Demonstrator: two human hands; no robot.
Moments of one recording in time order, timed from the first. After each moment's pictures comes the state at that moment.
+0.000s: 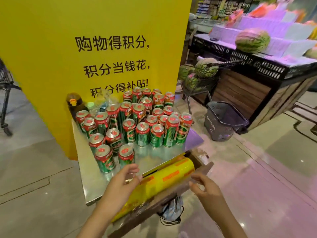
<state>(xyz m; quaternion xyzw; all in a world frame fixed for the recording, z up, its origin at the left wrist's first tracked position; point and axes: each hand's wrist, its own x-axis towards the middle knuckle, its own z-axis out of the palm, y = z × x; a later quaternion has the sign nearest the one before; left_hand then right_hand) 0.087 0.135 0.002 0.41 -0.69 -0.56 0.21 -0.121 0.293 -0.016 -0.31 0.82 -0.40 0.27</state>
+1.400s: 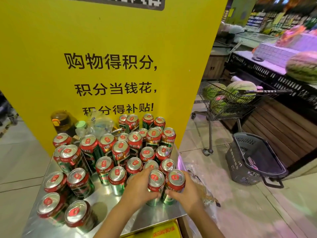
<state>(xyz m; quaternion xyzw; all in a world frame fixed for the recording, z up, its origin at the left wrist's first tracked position) -0.176 0.006 -0.020 0.44 -0.81 -0.34 0.17 -0.349 0.082 -0.049 -0.41 0.70 -0.45 0.37</state>
